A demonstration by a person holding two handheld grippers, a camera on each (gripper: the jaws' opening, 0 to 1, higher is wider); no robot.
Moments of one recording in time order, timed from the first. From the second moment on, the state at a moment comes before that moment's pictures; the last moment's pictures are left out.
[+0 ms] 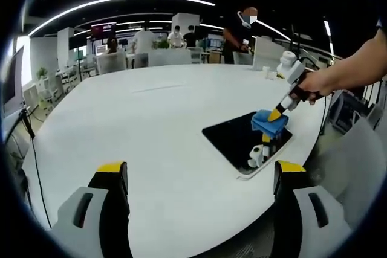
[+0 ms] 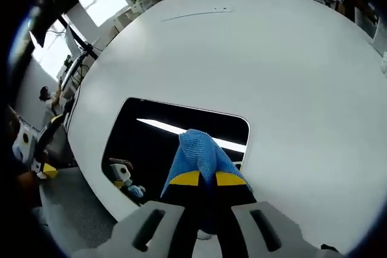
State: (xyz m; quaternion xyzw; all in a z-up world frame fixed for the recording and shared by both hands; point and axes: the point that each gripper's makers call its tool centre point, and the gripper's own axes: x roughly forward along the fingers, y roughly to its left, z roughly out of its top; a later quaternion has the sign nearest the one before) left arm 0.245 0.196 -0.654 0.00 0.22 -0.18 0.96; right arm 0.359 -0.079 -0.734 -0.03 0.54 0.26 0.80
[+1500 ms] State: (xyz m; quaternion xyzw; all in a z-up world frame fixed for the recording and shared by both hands) left arm 0.246 0.194 -0.651 -0.01 0.22 -0.18 0.96; right arm 0.364 -0.102 -0.737 0.02 0.54 0.19 0.82
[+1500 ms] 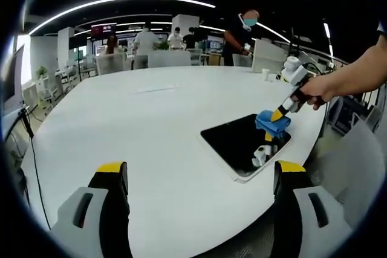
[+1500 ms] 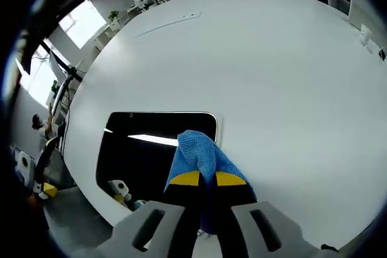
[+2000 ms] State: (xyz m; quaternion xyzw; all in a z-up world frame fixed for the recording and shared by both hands) left arm 0.247 0.197 -0.651 0.00 0.22 -0.17 0.96; right arm 0.342 -0.105 -0.737 0.04 0.53 0.17 0.83
